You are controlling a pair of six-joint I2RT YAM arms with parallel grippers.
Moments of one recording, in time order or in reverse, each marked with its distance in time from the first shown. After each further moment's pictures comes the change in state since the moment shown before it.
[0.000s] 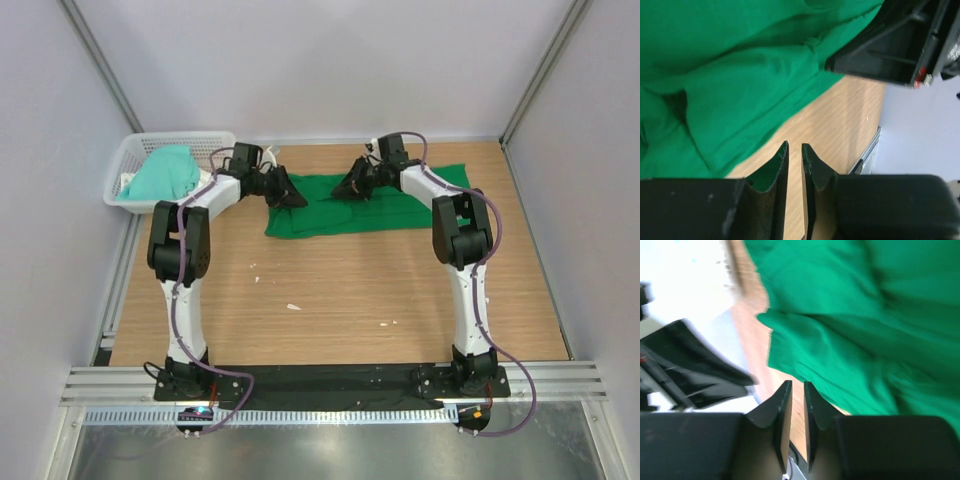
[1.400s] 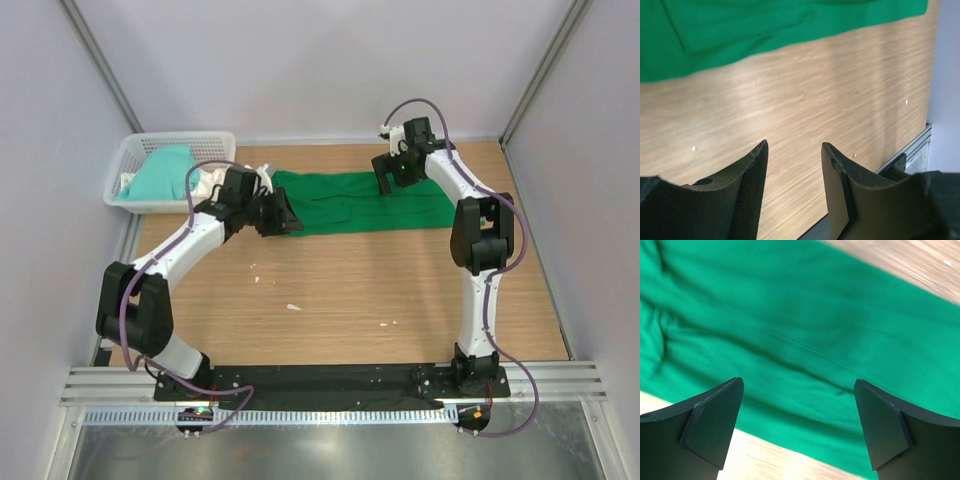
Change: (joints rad) left arm -0.146 -0.515 -0.406 -0.004 -0.342 0.053; right arm -0.086 -0.120 0.065 -0.285 0.584 -0.969
